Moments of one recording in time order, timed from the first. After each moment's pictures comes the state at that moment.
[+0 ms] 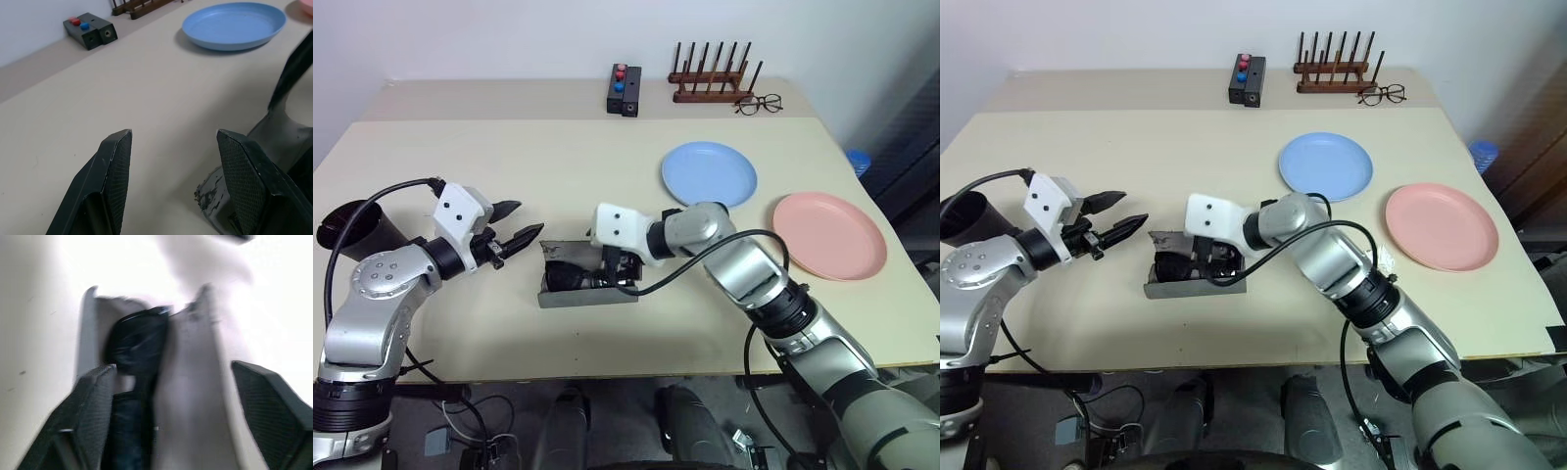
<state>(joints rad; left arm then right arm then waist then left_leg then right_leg) -0.20 0.72 0.21 -0.30 -0.40 0.45 -0.72 -0.84 -0.38 0.50 -0.14 0.01 0.67 0.97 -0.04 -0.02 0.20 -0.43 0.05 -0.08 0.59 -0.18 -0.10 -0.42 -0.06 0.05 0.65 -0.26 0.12</state>
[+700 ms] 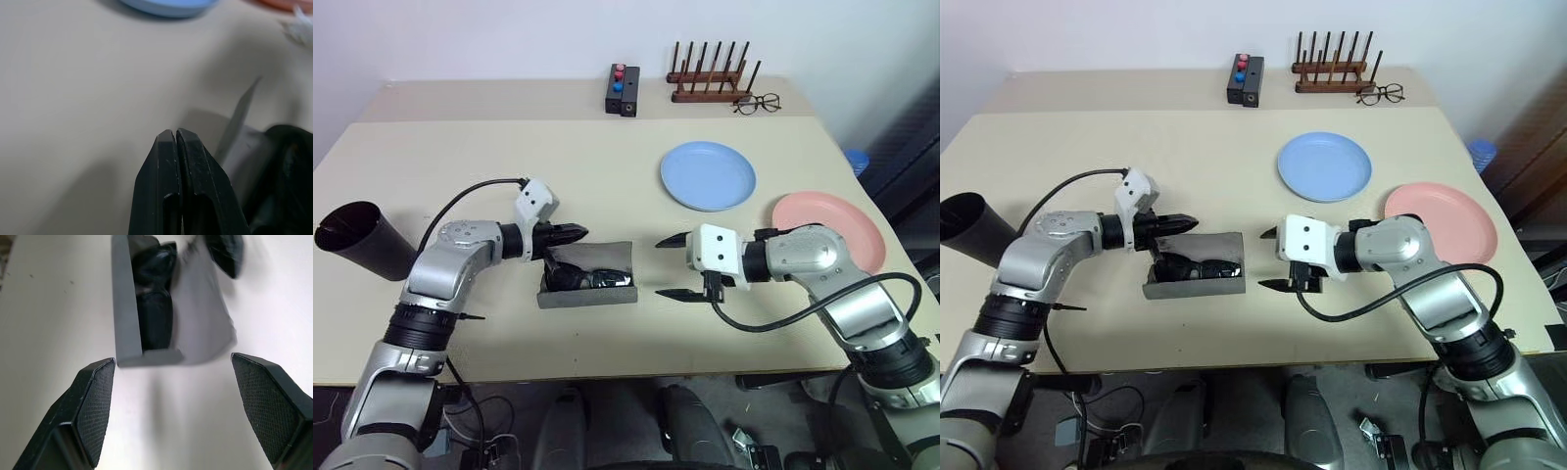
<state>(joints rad) -0.59 0.67 -0.15 0.07 -0.34 0.58 -0.98 -0.47 -0.76 0.23 -0.41 0.16 0.48 1.08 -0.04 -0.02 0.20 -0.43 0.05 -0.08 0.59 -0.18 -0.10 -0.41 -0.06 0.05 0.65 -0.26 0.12</state>
